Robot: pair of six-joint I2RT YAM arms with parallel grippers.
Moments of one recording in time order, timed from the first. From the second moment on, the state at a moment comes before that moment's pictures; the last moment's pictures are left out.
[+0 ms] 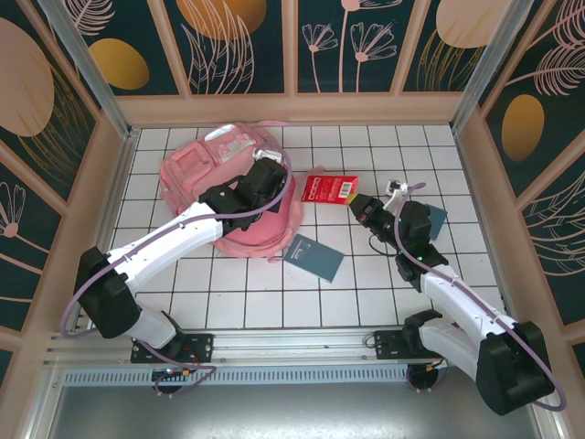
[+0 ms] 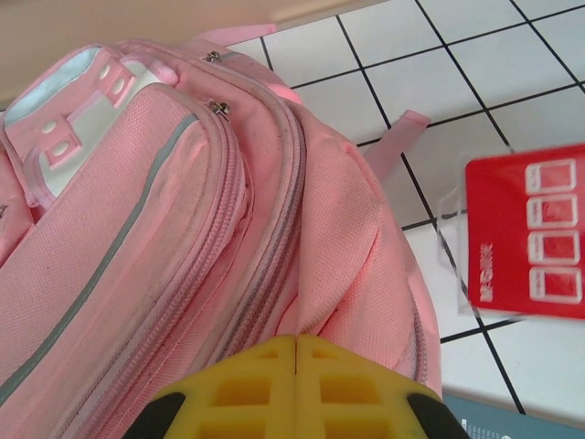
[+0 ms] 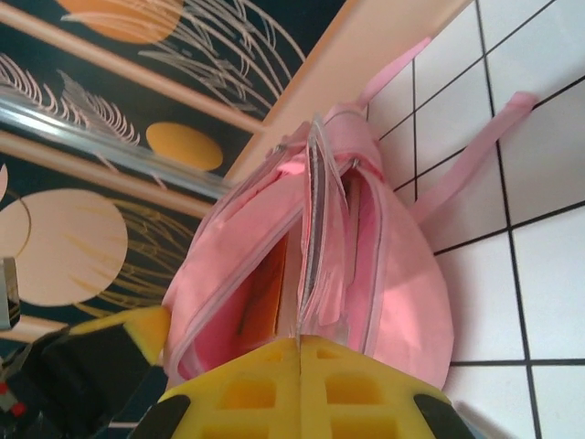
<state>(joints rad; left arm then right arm) -0.80 1.51 1.32 -0.59 -0.48 -0.33 0.37 0.96 0.44 0.36 -0.34 1.02</state>
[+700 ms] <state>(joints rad) -0.80 1.51 1.35 -0.61 -0.48 -0.33 0.63 1.63 0.71 0.62 -0.57 1.07</state>
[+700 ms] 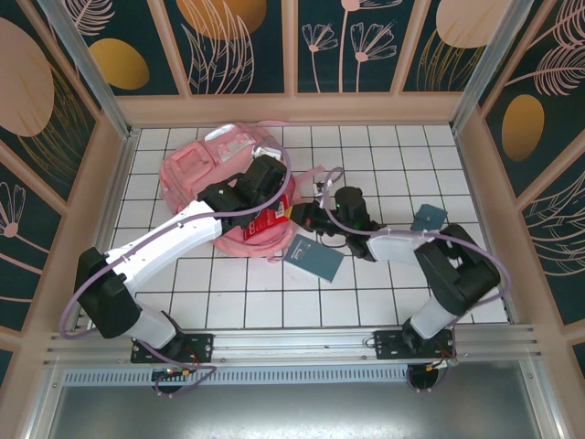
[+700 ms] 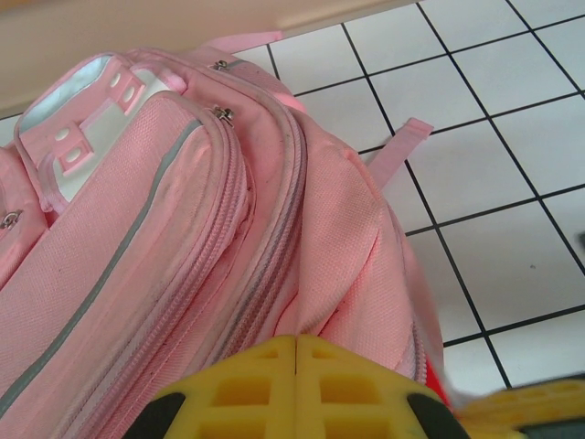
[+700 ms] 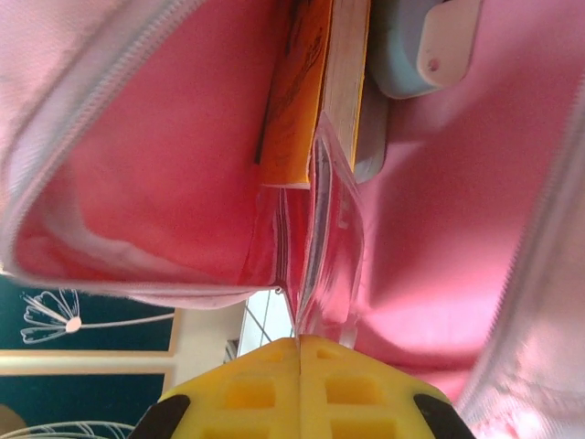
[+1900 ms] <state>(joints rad) -0.80 1.51 1.35 -0.61 -0.48 -0.33 0.51 1.45 0.72 0.14 -0.26 0.78</state>
